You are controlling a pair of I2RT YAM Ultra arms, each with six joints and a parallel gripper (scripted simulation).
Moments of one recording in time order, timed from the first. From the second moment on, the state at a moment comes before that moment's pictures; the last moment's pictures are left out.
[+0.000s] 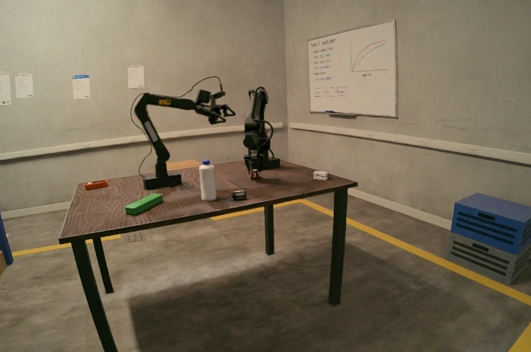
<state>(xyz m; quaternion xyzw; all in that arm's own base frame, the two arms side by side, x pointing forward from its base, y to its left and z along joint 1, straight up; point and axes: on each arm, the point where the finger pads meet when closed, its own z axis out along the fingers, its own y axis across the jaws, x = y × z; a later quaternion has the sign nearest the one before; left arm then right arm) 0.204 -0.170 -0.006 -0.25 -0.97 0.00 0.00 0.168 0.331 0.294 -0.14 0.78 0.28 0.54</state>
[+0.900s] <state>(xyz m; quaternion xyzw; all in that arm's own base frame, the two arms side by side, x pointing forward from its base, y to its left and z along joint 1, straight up) 0.204 -0.170 -0.006 -0.25 -0.97 0.00 0.00 0.098 0.247 0.235 -0.34 0.59 0.46 0.57</state>
